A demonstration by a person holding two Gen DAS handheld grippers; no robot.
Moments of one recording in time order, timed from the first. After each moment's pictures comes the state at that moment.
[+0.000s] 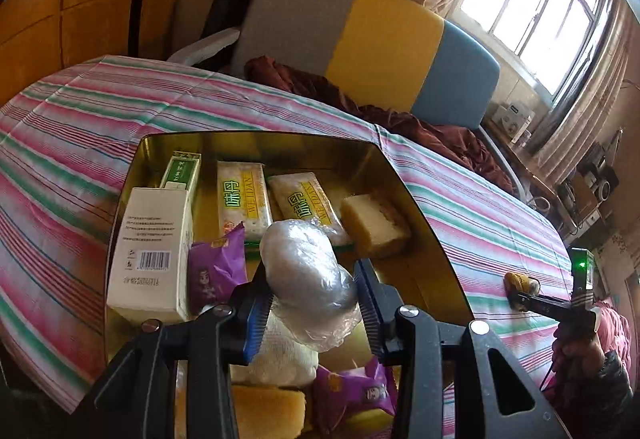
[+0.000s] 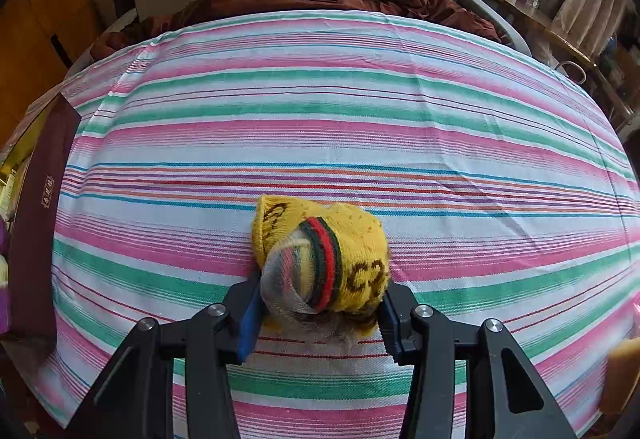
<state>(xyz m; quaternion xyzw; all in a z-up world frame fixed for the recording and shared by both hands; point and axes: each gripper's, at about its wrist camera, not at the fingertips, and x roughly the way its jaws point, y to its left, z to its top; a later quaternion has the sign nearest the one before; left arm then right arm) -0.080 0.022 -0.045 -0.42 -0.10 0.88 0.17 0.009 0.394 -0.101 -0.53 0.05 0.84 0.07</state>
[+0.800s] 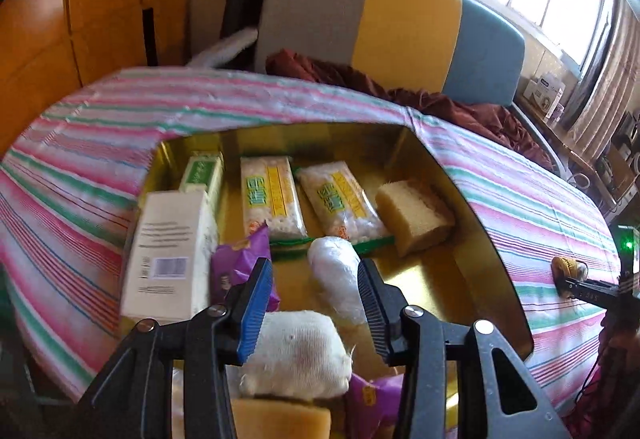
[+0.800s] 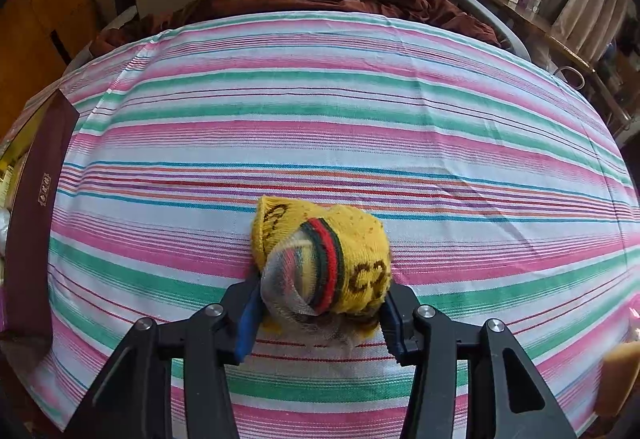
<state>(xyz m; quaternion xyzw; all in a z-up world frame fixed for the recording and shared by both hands) -0.079 0.038 -0.054 -0.42 -0.02 0.90 0.11 0.001 0.388 -0.104 -0.53 0.04 0.85 0.07</state>
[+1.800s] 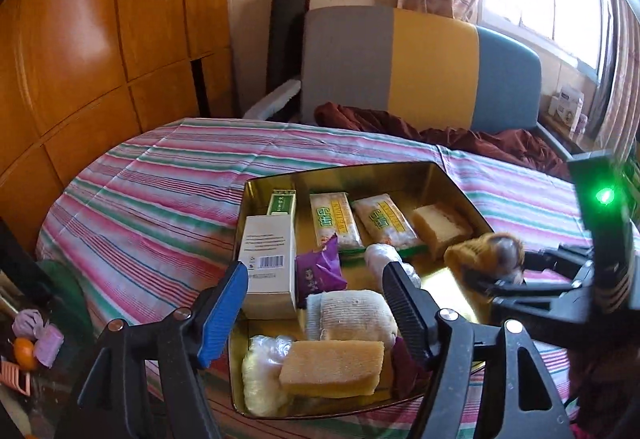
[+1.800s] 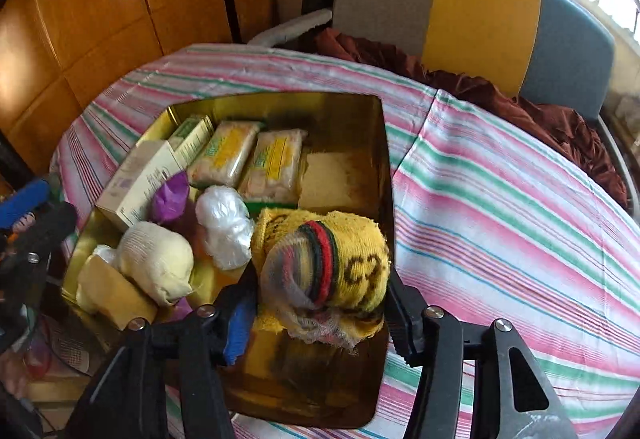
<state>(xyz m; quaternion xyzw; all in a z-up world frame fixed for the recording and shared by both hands) -0.019 0.007 -0.011 -0.35 0.01 0.94 0.03 -0.006 0.115 -0.049 -0.46 -0.06 0.87 -0.15</state>
